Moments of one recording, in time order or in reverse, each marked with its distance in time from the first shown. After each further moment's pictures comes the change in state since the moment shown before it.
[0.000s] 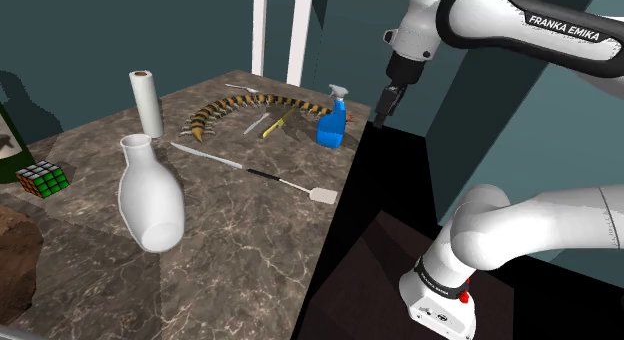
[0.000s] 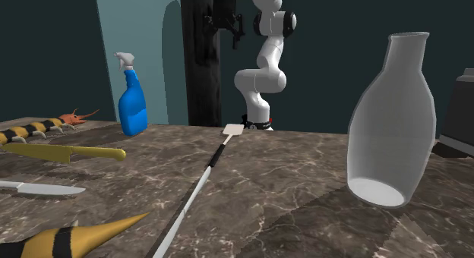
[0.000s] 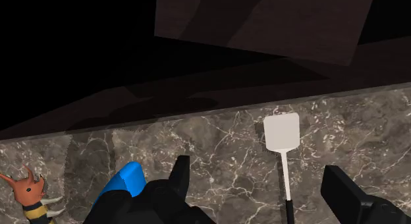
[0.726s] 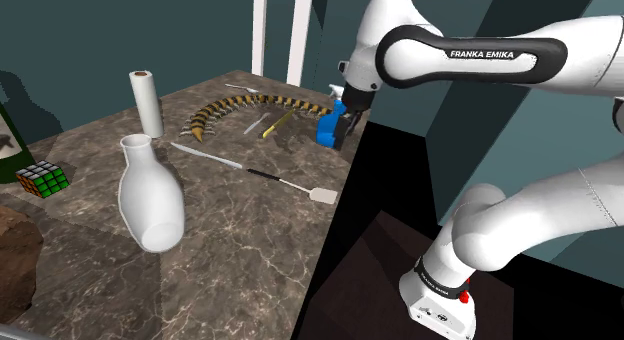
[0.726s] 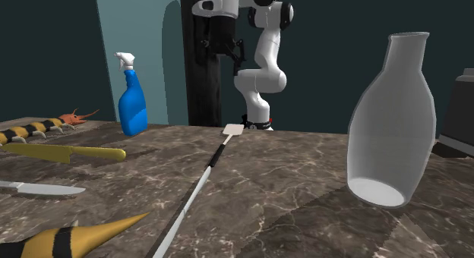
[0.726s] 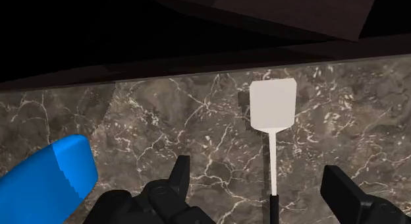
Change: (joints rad) arm 0.049 0.205 0.036 -0.087 0.042 0.289 -0.002
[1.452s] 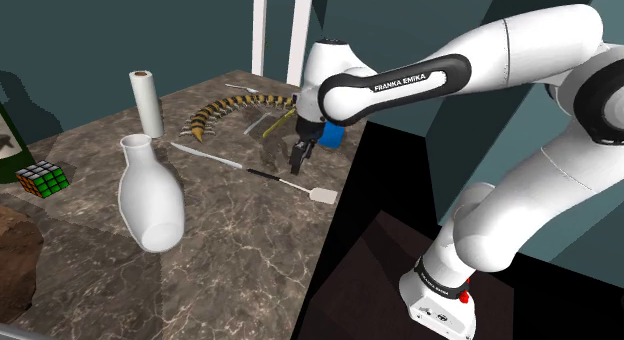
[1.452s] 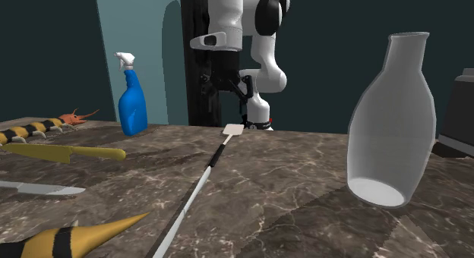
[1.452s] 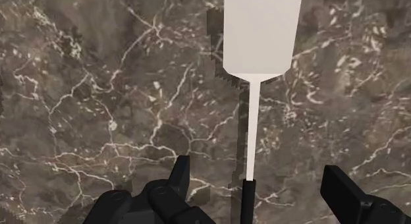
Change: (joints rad) arm 0.055 0.339 0.052 0.032 0.034 0.309 -0.008
